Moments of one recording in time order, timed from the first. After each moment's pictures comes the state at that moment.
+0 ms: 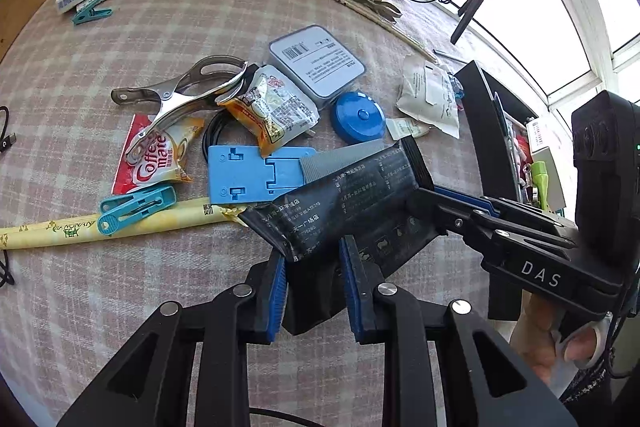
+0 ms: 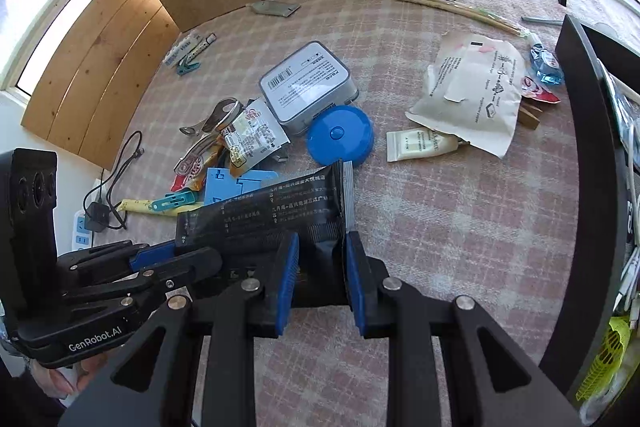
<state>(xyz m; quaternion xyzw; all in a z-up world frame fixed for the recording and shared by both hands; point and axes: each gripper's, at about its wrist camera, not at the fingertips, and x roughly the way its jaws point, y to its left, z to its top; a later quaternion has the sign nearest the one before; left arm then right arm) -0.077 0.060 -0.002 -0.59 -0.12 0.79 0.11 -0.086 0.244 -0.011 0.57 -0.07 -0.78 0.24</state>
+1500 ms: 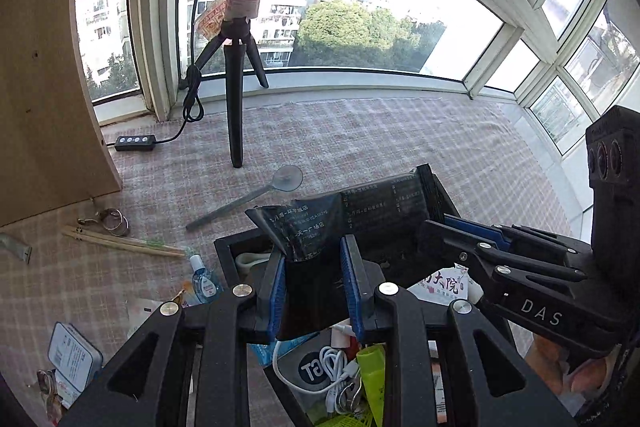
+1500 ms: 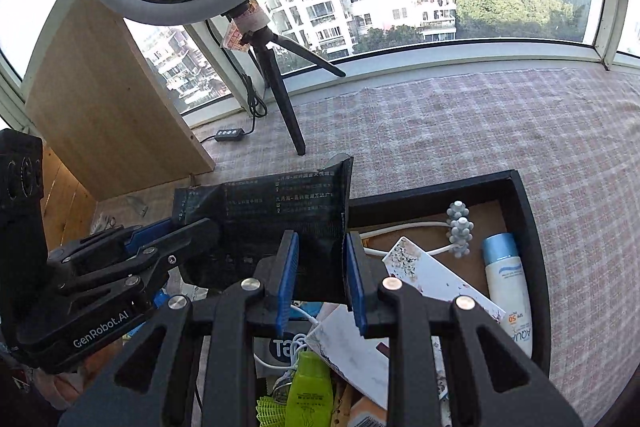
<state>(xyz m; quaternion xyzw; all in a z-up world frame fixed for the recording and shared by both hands) -0.247 0.351 0.096 -0.50 0.00 0.84 0.23 -0.202 0.521 0.104 0.49 -0.13 -0.86 0.07</state>
